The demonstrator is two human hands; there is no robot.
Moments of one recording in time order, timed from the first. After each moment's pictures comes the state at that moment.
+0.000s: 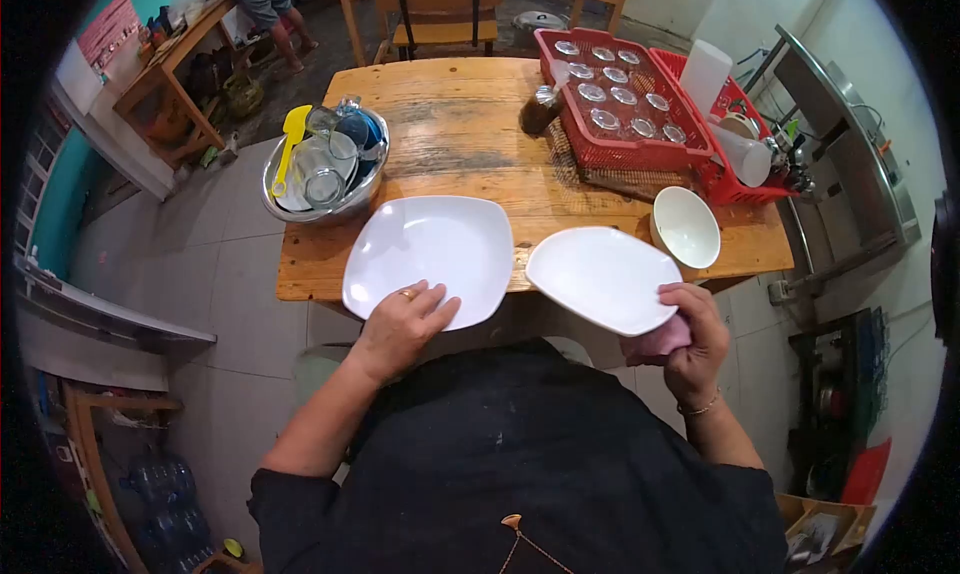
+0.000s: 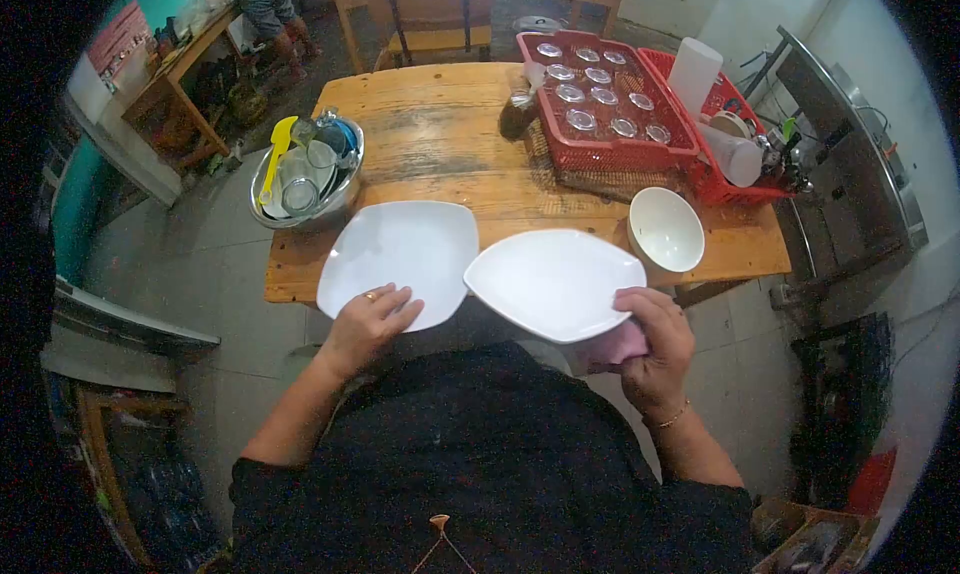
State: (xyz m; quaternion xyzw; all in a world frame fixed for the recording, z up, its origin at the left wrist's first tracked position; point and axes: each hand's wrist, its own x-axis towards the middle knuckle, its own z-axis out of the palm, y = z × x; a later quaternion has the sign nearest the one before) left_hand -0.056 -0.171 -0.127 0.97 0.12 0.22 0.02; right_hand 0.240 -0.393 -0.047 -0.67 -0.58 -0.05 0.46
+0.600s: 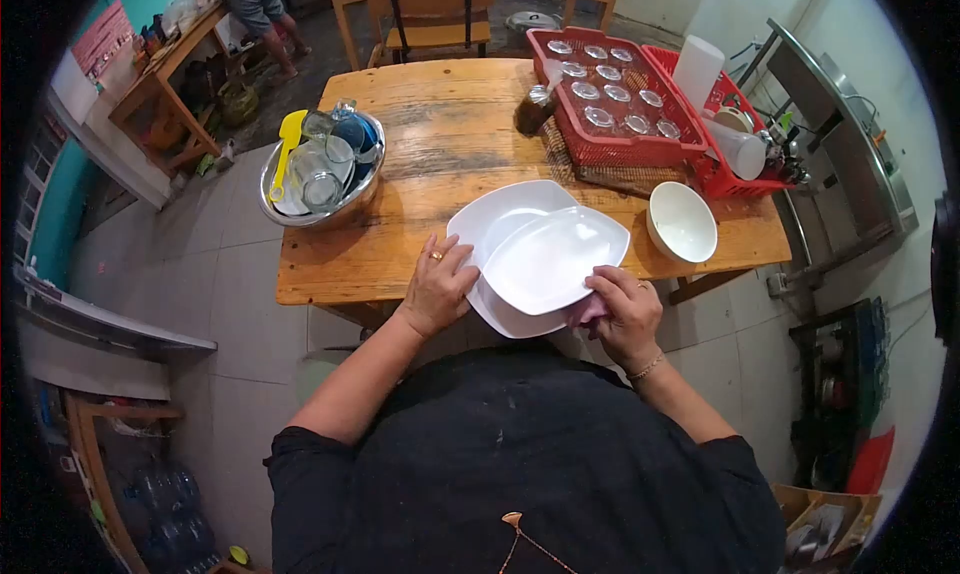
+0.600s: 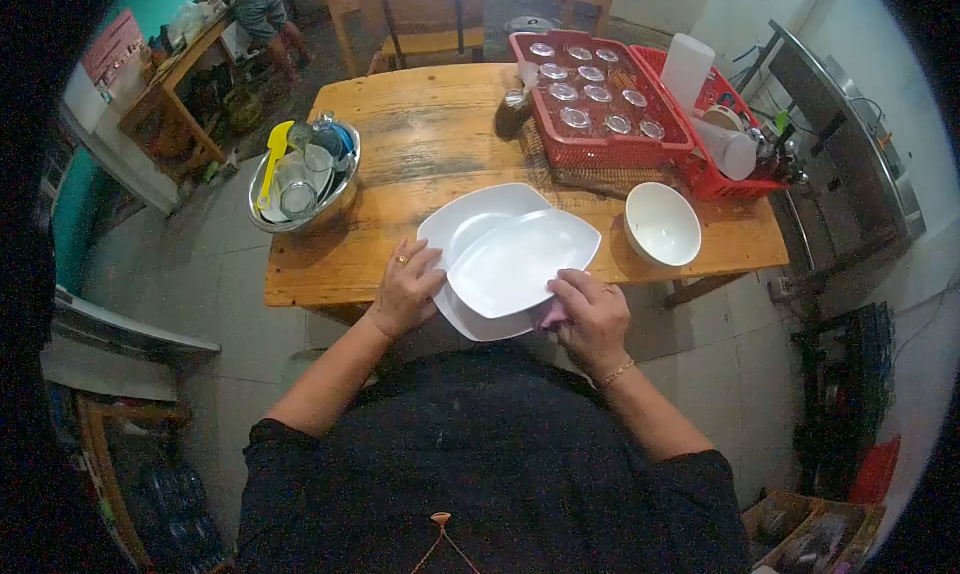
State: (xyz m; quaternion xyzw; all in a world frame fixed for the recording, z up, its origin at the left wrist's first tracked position) left_hand 0.005 -0.144 -0.176 0.94 0.16 0.29 0.02; right_hand 0.229 -0.346 -0.117 -0.70 -0.63 -0.15 0.31
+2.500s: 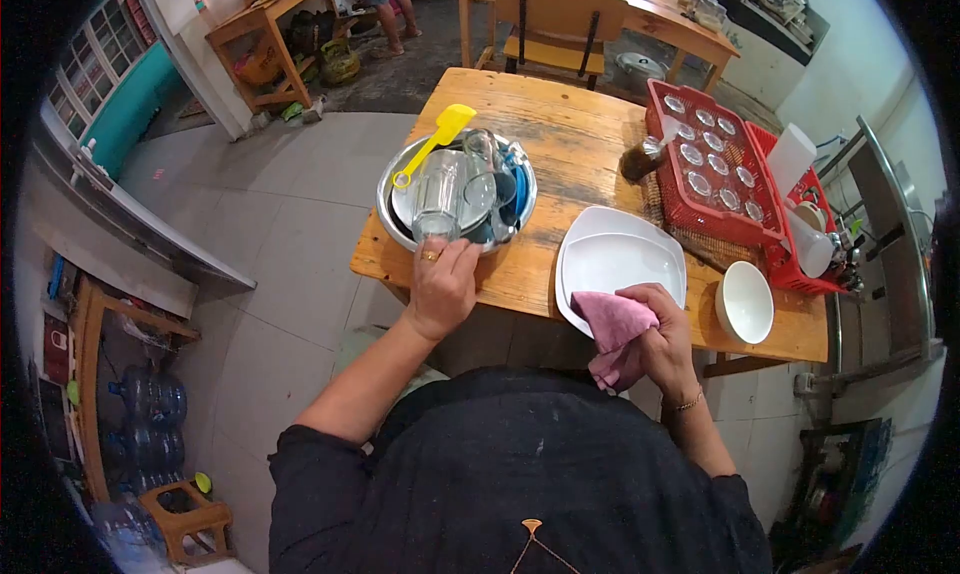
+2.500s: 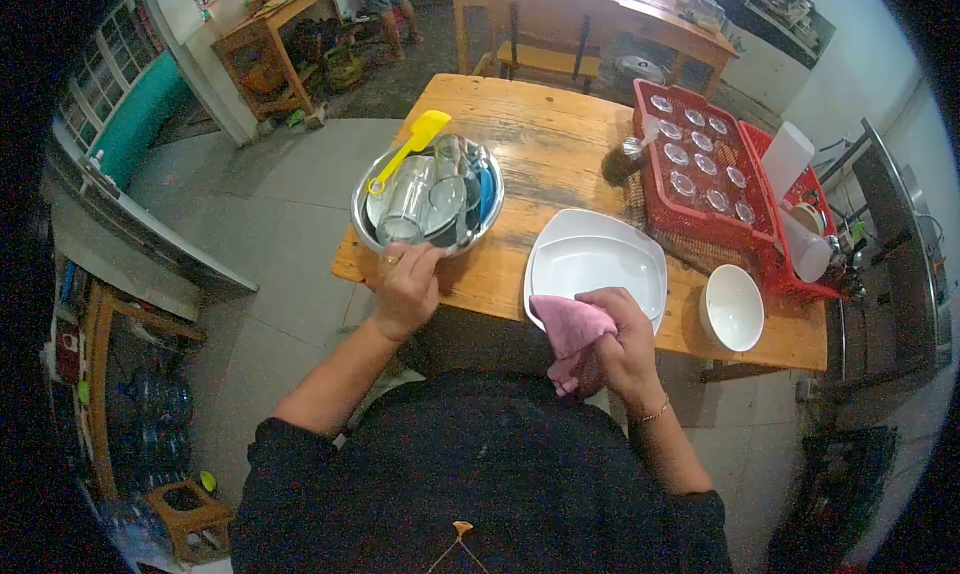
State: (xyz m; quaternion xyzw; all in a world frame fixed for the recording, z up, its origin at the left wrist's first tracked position) left_hand -0.076 -0.127 -0.133 0.85 0.32 0.41 -0.07; right_hand 0.196 -0.279 -0.071 -0.62 -0.57 0.28 0.47
